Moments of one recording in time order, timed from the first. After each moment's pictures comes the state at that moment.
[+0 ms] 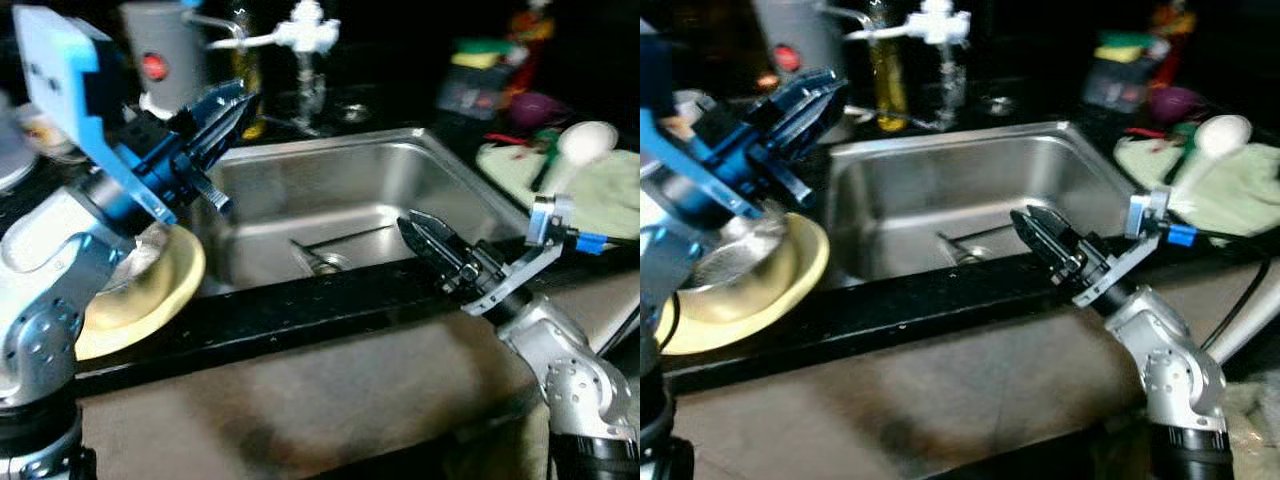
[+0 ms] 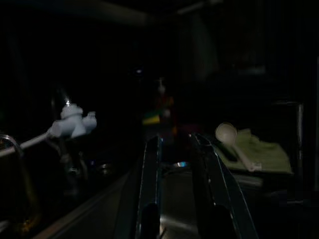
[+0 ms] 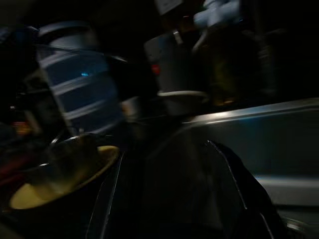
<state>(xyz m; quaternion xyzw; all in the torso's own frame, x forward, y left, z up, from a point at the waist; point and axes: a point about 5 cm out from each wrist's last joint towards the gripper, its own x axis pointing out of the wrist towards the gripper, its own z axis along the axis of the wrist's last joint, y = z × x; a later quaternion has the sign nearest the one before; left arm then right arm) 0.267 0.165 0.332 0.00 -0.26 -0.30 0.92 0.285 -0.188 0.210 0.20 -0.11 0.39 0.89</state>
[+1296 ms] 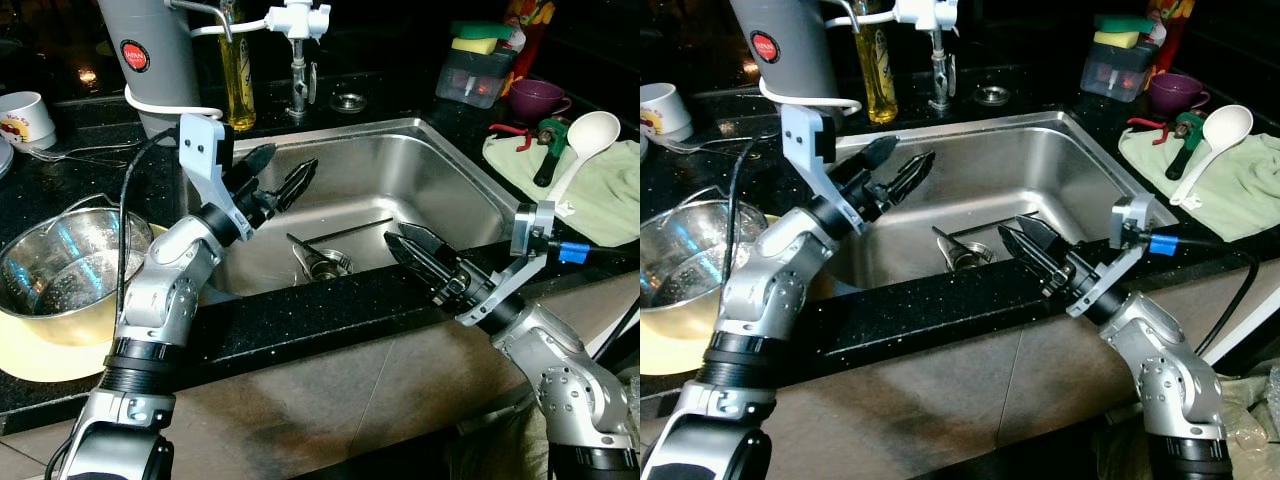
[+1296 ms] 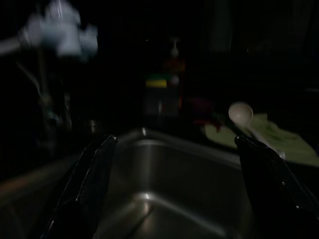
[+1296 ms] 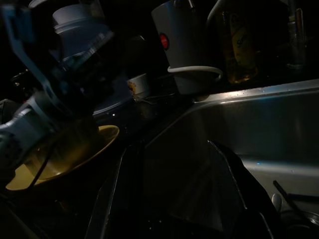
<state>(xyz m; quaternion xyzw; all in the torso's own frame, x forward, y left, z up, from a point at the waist) 0.334 0.120 0.278 -0.07 -0.23 -0.32 0.92 0.278 -0.177 0.204 0.17 -0.09 0.42 0.89</state>
